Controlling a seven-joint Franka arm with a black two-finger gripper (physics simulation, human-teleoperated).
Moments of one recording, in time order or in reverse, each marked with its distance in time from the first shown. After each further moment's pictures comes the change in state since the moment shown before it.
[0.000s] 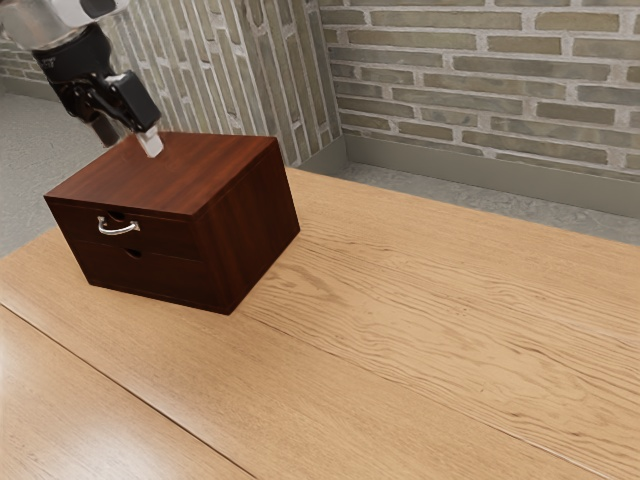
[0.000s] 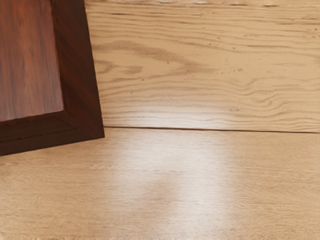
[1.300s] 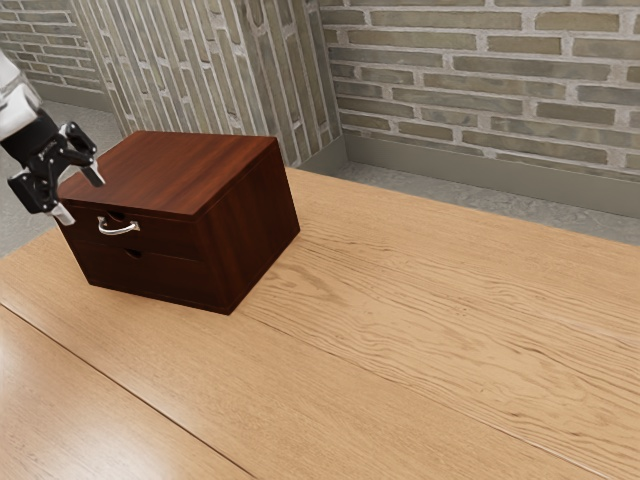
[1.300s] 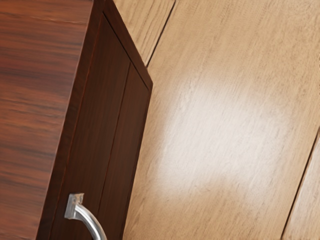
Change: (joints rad) arm 0.270 0.215 0.103 -0.106 -0.202 0.172 1.586
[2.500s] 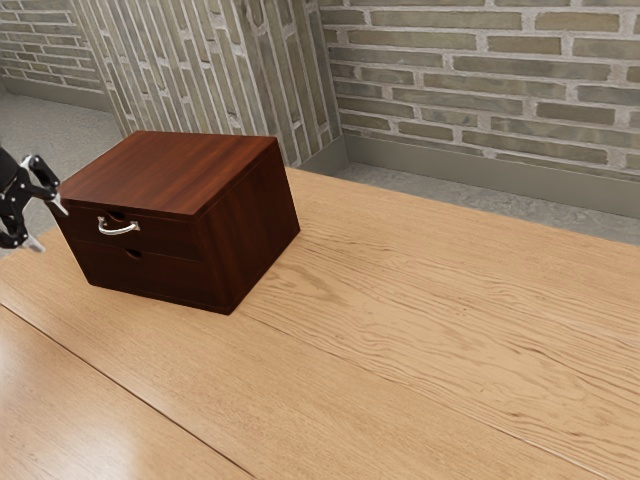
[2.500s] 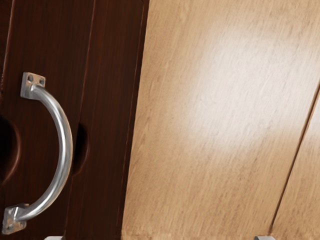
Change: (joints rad) arm -0.003 -0.212 0.072 -0.405 0.054 0.363 0.192
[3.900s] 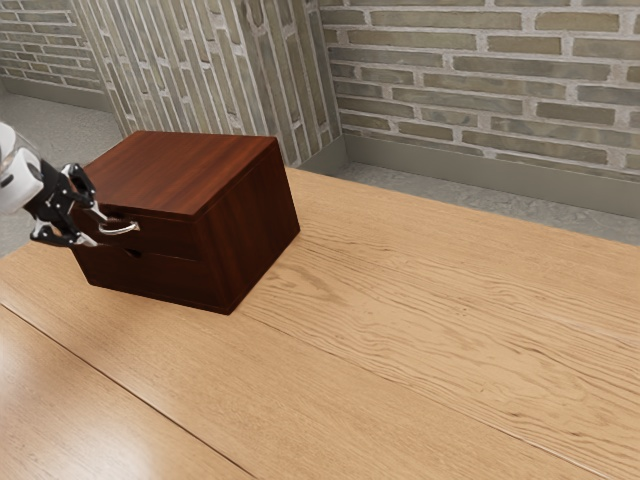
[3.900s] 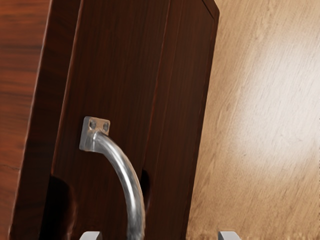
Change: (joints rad) arm -0.028 0.034 -0.030 -0.092 -0.101 0.230 -0.023
